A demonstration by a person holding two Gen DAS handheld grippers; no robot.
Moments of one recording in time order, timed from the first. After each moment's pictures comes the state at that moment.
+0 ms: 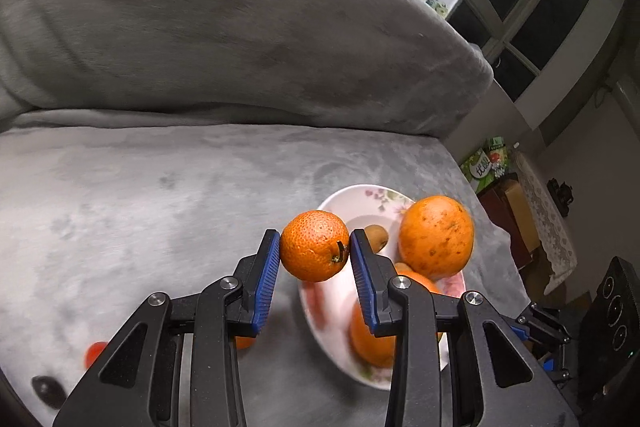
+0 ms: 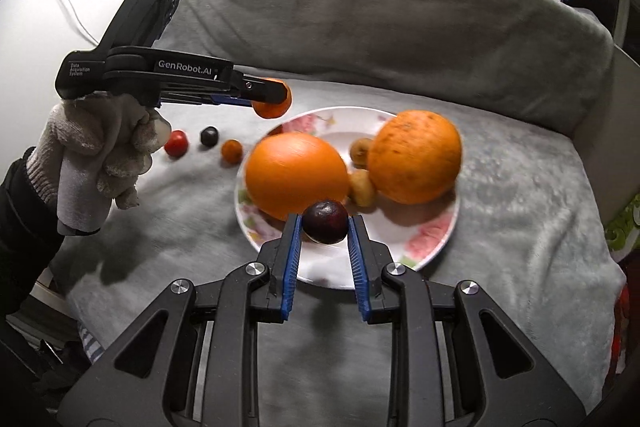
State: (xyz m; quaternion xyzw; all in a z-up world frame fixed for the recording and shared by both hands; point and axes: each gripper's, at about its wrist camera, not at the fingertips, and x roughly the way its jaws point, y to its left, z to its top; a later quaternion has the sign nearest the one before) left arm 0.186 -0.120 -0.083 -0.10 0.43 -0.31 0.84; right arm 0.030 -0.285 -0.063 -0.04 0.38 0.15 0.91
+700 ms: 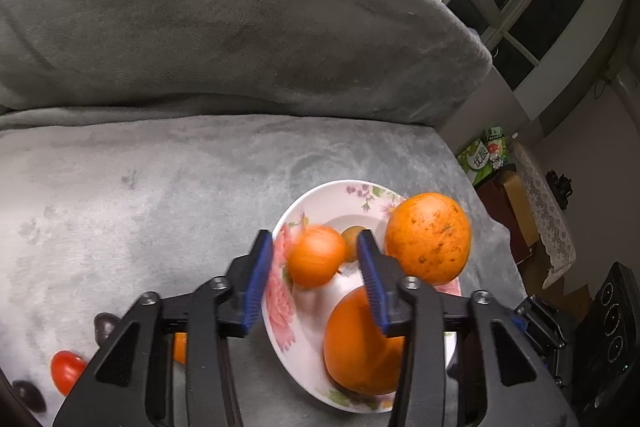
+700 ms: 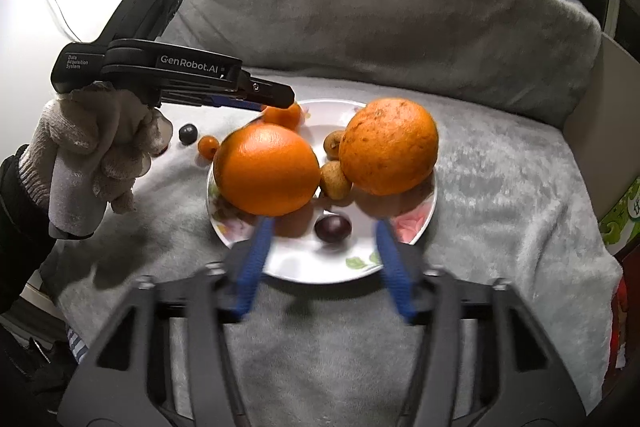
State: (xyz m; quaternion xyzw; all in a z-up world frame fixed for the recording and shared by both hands) left arm 0.193 -0.143 -0.086 -0.09 0.44 -0.33 0.83; right arm 0.037 -0.298 -0.070 -0.03 0.37 0.14 0.92
